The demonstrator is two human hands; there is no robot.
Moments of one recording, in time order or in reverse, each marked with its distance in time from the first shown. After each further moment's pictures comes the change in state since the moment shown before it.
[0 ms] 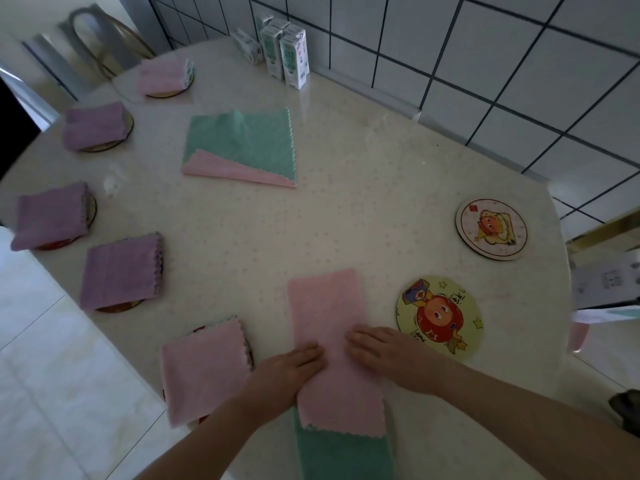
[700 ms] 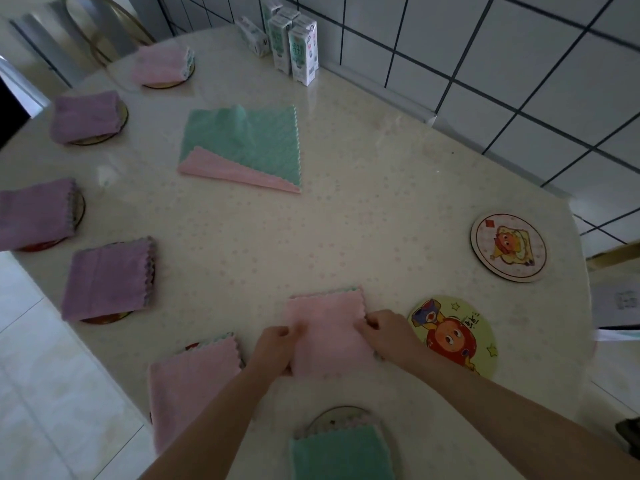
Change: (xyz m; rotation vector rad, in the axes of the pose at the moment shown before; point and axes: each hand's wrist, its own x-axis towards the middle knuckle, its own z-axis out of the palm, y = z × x) left_hand 0.066 -0.040 -0.008 -1.050 0.185 -1.203; right_hand 0.068 0.035 -0.011 0.935 0.121 0.882
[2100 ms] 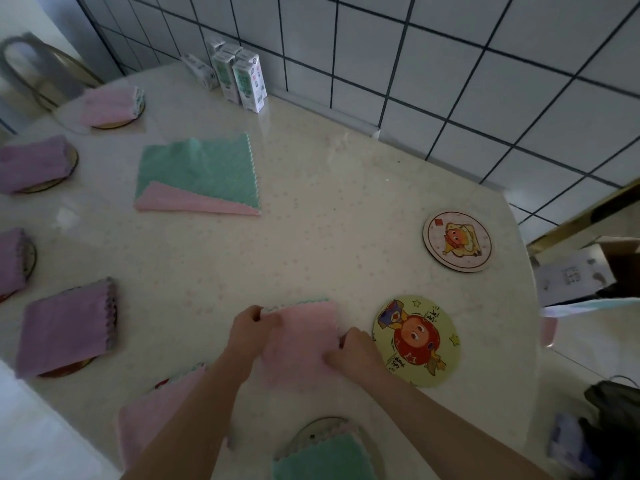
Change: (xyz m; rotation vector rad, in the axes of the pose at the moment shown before) left_hand 0.004 0.063 -0.005 -0.004 0.086 0.135; right_hand -0.020 -0.018 0.015 0.115 0.031 0.346
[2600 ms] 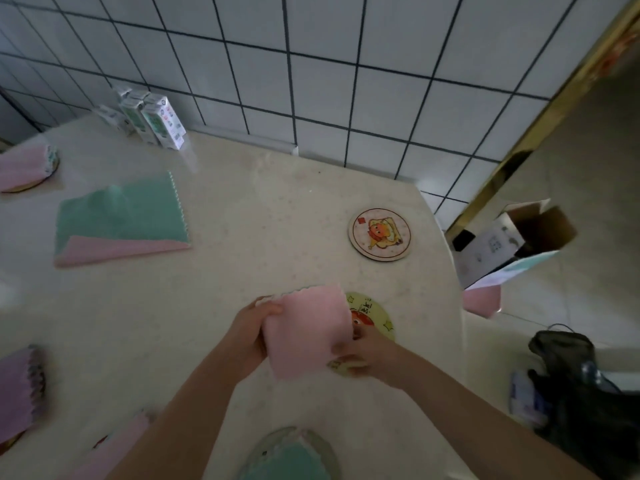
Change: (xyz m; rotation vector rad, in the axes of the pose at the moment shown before) left_hand -0.052 0.074 0.080 -0.440 -0.548 -0.007; right_hand -0.033 0.092 -0.092 0.842 -0.231 0.064
